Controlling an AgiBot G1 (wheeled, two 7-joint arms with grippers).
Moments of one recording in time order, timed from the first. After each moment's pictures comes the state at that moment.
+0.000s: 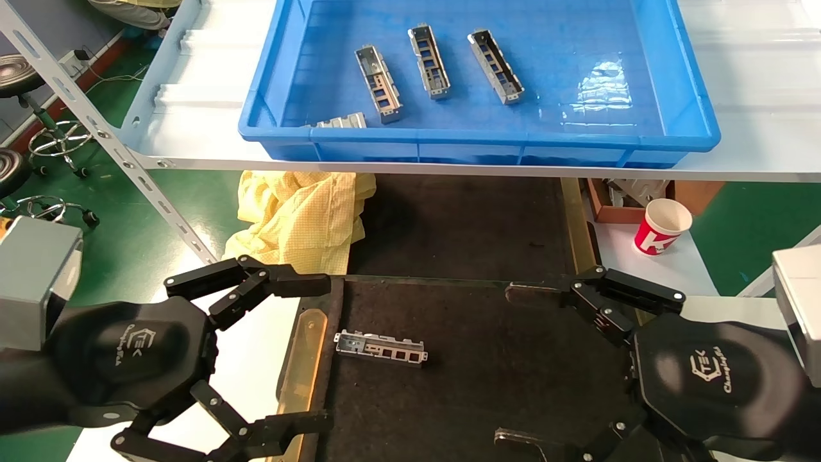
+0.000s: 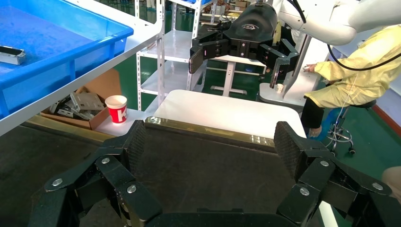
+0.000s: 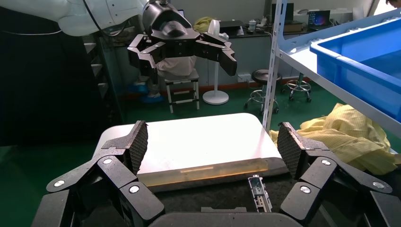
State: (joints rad) left arm -1.09 0.59 0.34 -1.27 0.70 1.47 -0.16; right arm 1.07 -0.61 -0.28 1.28 -0.73 -1.50 0.19
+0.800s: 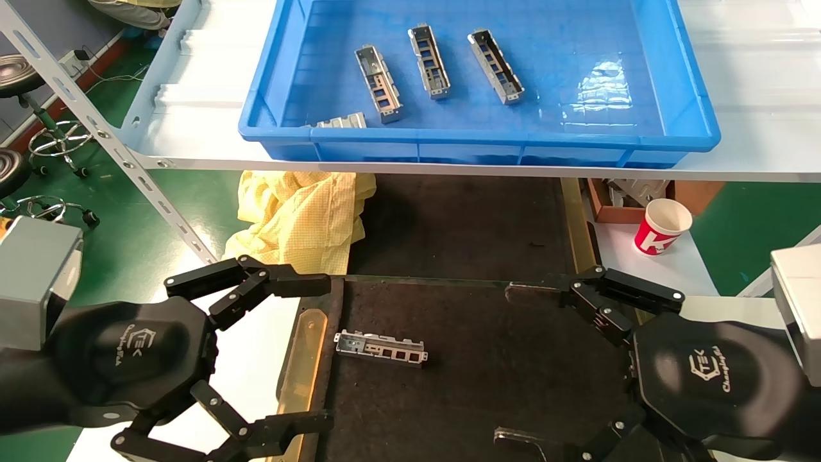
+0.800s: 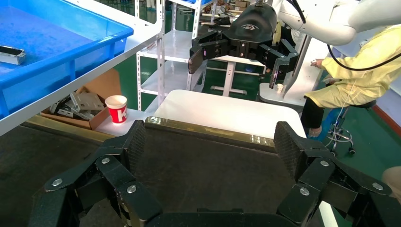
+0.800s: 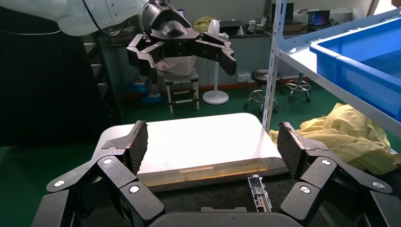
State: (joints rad) left arm -1.09 0.59 0.34 -1.27 0.70 1.47 -0.16; right arm 1.08 -0.61 -0.28 1.28 -0.73 -1.49 0.19
